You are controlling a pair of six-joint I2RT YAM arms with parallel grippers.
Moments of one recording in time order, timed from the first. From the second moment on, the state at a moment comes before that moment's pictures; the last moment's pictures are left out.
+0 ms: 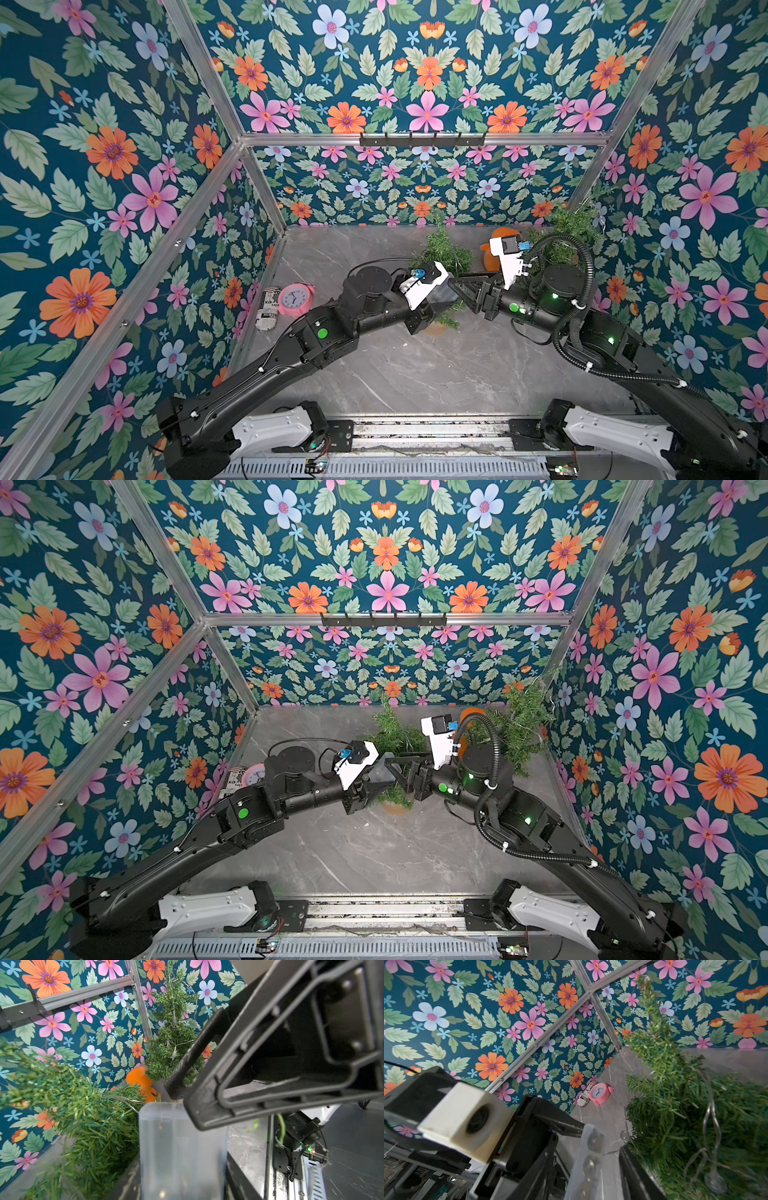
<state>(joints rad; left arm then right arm) -1.04 1.09 1.24 -0.39 0.10 0.14 0.85 0.97 1.24 -0.41 -0.13 0.58</state>
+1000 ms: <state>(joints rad) -1.12 1.04 1.29 -0.34 -0.08 0.30 0.90 1.04 1.29 -0.29 -0.19 0.55</state>
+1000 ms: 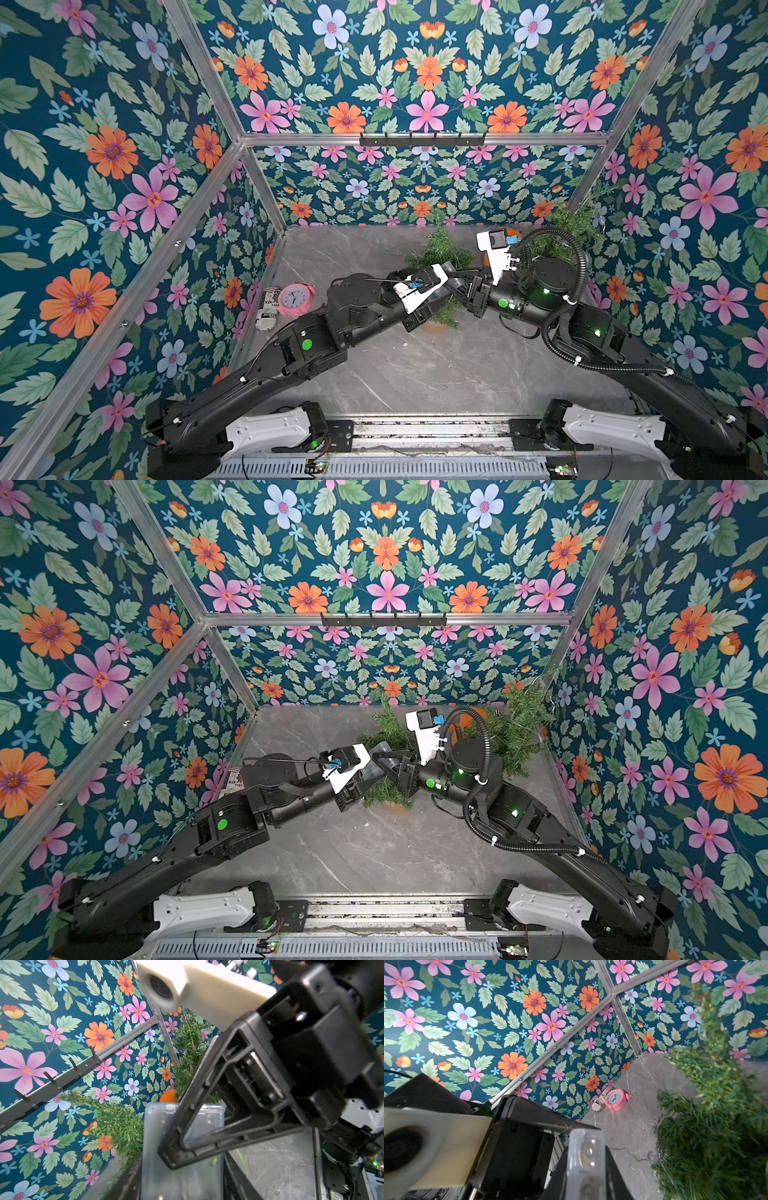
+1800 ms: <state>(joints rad) -1.12 0.86 1.13 -0.13 -0.06 0.16 0.90 0.79 1.16 -0.28 -0.13 0.40</state>
